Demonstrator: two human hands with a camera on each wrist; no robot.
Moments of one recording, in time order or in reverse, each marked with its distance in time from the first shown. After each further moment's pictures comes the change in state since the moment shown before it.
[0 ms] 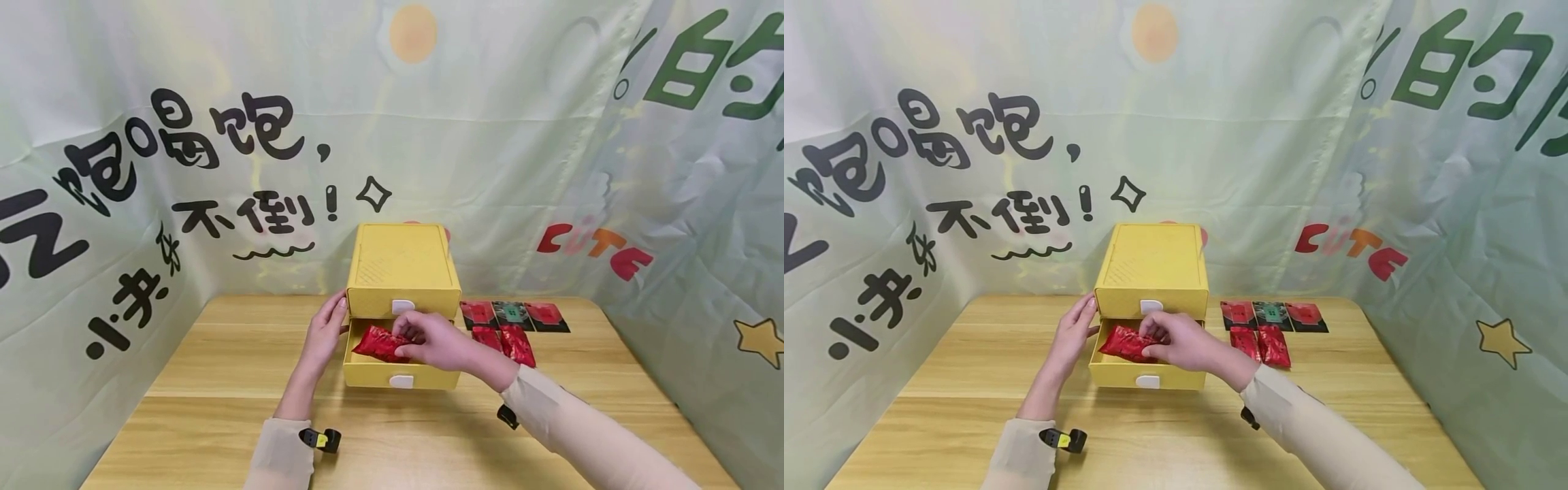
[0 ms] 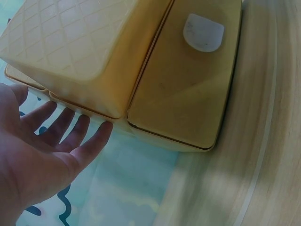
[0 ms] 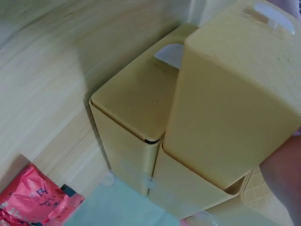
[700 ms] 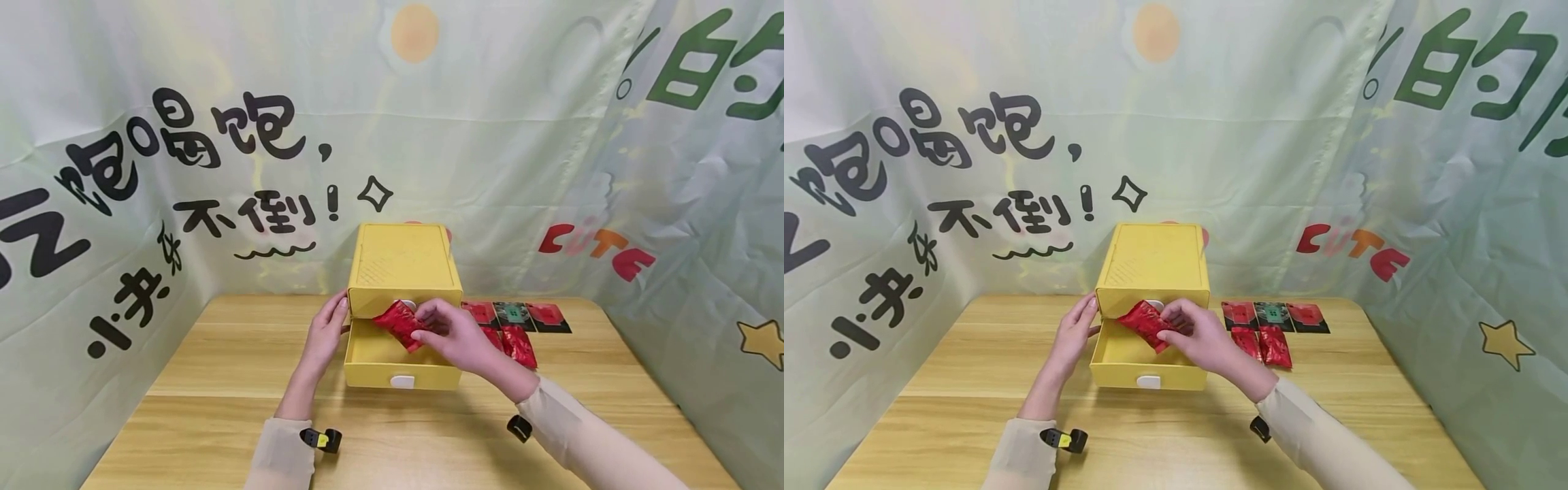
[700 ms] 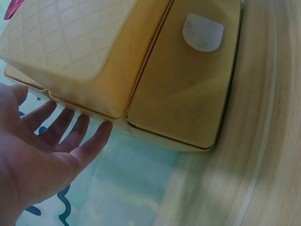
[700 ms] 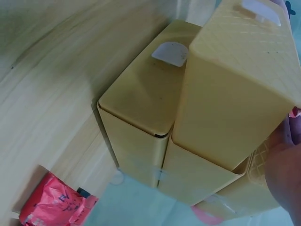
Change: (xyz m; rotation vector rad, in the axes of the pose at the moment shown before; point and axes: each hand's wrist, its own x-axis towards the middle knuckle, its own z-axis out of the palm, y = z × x) left_hand 0.000 -0.002 -0.001 -0.022 -0.007 0.012; right_hand -0.020 0.002 -0.004 0.131 0.327 -0.006
